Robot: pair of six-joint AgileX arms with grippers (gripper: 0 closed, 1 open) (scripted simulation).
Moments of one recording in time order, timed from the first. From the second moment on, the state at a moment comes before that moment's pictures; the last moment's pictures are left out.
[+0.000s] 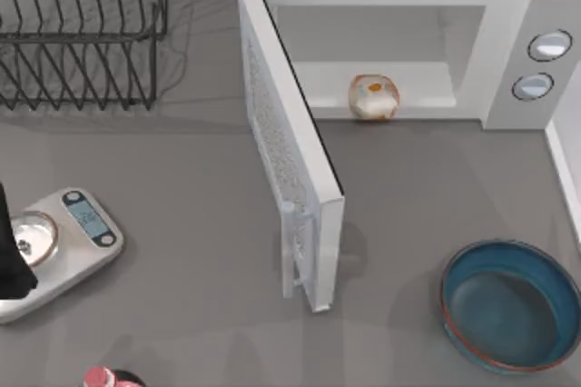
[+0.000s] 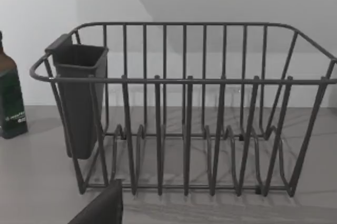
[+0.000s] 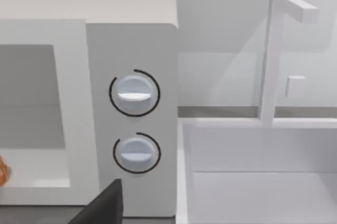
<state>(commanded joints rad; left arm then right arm) 0.00 0.00 0.00 0.00 0.00 0.00 0.00 0.00 0.00 0.00 0.00 0.00</state>
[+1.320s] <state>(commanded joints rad) 0.00 0.00 0.00 0.00 0.00 0.00 0.35 1.38 0.62 0.53 0.33 0.15</state>
